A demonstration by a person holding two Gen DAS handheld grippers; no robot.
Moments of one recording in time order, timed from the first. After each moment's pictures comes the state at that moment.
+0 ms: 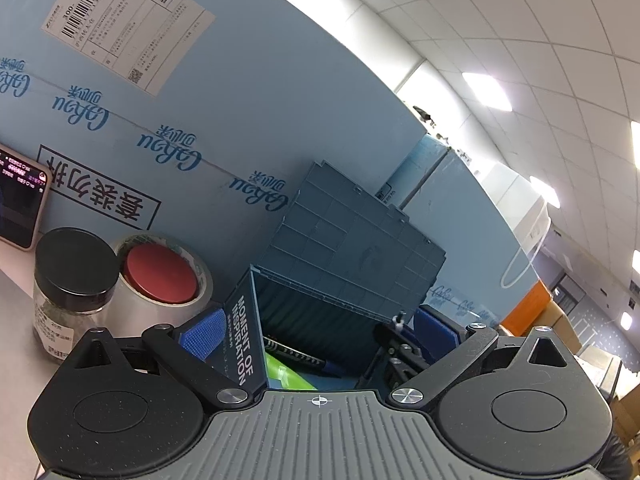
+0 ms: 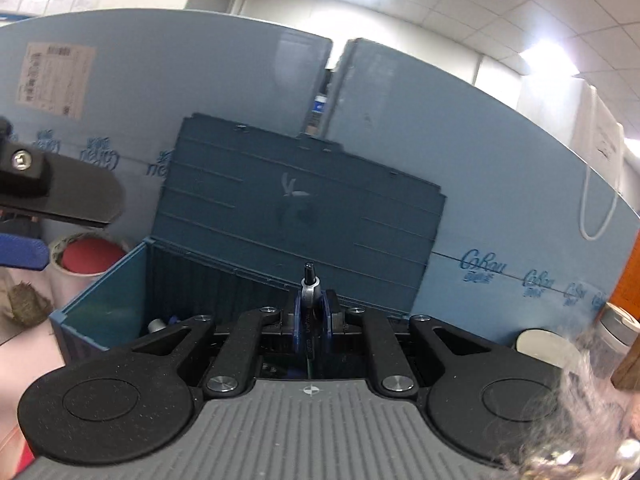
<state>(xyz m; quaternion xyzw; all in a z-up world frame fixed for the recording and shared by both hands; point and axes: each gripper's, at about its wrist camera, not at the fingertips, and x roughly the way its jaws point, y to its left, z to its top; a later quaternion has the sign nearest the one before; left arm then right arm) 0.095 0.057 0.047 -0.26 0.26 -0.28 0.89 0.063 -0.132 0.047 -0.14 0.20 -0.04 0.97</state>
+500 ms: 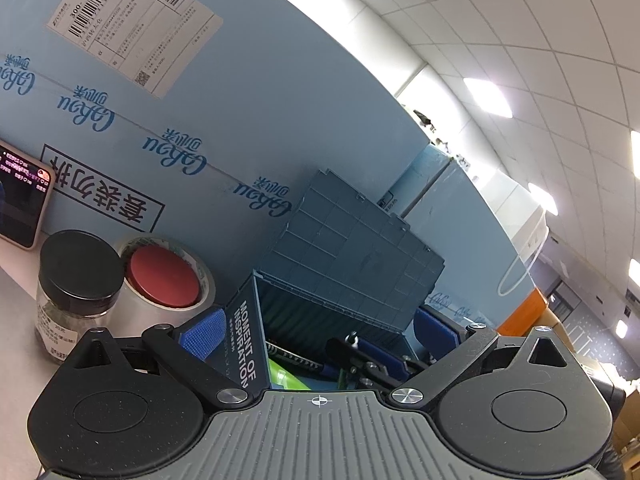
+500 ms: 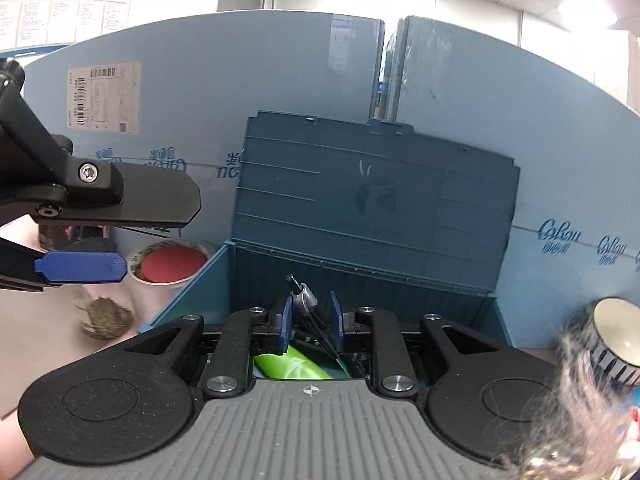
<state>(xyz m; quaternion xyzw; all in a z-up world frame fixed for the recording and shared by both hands) 0.096 0.063 0.048 -0.27 0.26 -0.28 0.89 0.065 -0.127 0.055 -0.05 0.24 0.06 0.97</state>
